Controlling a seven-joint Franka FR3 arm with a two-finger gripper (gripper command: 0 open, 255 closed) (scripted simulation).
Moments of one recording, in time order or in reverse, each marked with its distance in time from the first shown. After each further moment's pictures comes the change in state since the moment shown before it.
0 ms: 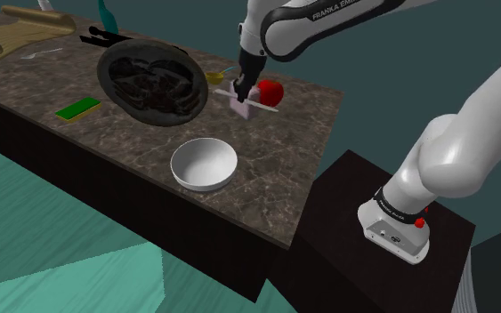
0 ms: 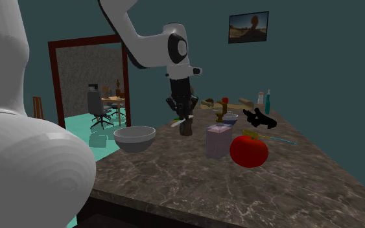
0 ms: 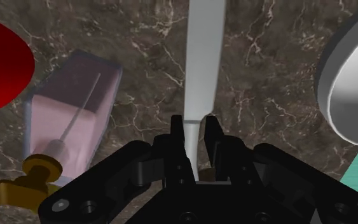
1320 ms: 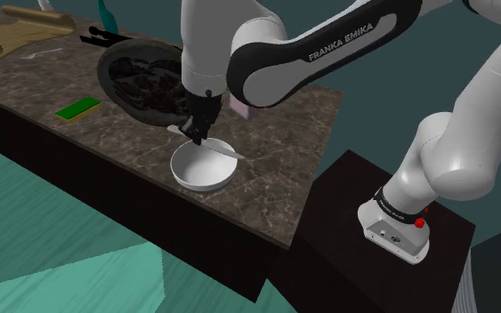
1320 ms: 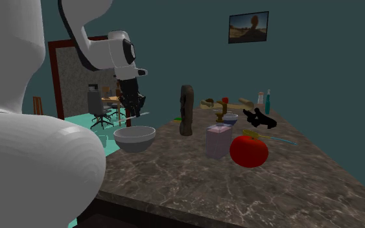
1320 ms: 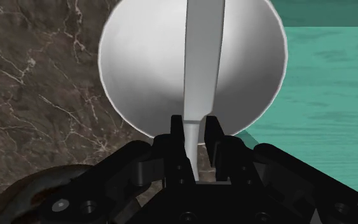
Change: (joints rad) arm 0.201 0.132 0.237 0.165 -0.129 -0.077 0.508
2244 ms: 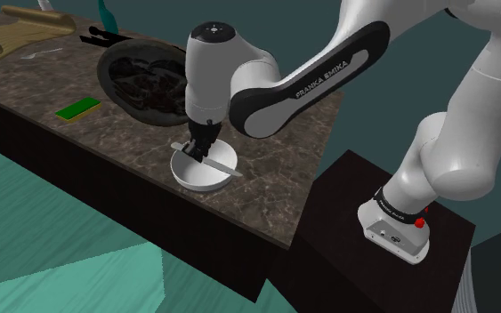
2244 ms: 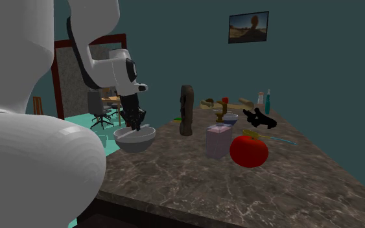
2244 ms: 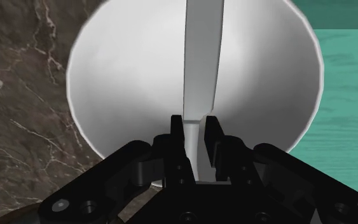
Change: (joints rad) arm 0.006 0.085 -0.007 -0.074 -0.063 0.150 0.060
